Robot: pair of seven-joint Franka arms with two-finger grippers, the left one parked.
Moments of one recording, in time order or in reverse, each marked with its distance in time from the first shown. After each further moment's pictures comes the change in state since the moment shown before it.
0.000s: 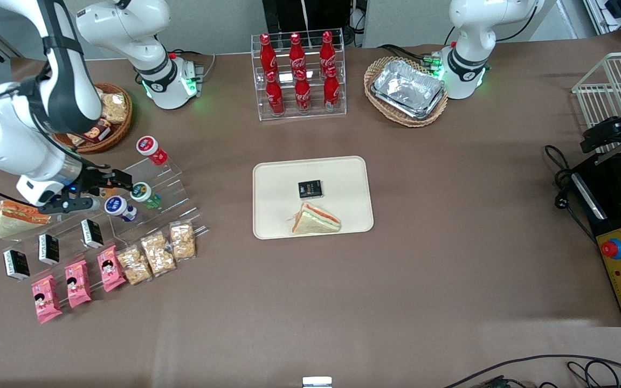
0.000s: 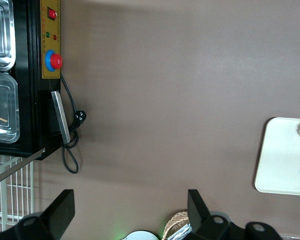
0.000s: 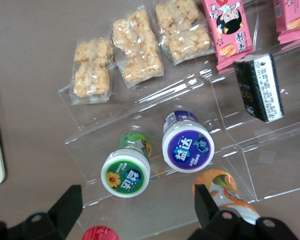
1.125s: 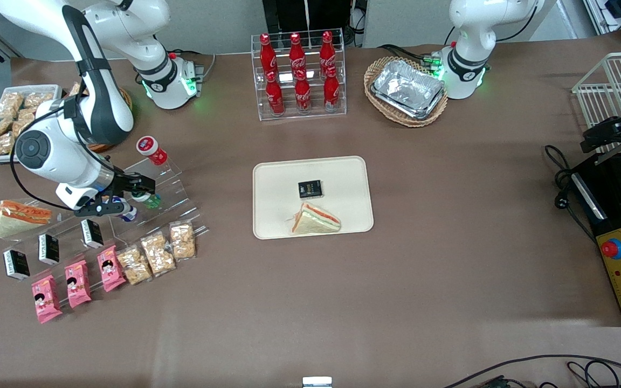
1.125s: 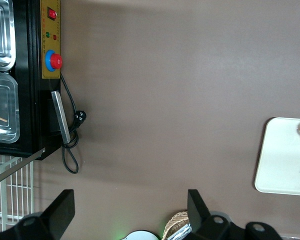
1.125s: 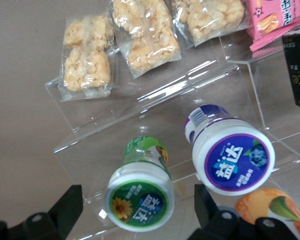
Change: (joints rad) arm 0.045 0.056 0.005 -0.119 0.015 0.157 0.053
